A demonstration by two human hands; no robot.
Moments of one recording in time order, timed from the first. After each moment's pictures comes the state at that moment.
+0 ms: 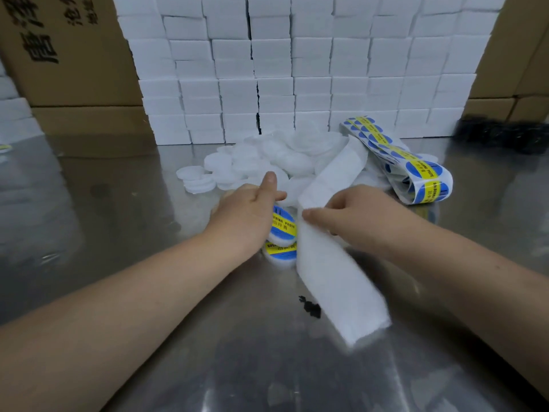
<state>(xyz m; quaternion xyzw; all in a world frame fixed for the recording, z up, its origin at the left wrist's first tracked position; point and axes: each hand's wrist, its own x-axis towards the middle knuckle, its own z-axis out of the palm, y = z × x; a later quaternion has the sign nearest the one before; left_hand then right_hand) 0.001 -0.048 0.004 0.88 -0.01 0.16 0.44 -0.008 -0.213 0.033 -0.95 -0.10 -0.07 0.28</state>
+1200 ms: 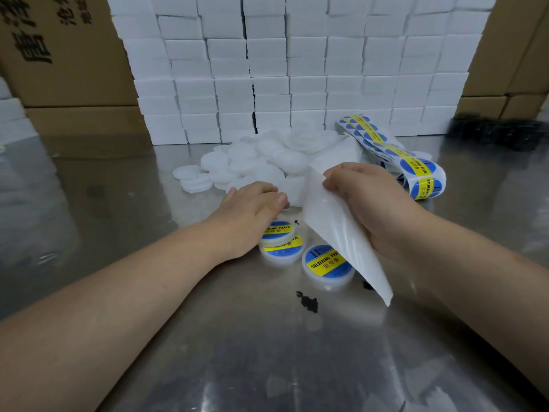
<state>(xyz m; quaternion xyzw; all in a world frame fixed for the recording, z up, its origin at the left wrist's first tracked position) 0.010 -0.035 0.001 0.95 -0.18 0.10 0.25 -0.007 -0.209 0.036 -0.75 -0.07 -0.06 0.66</state>
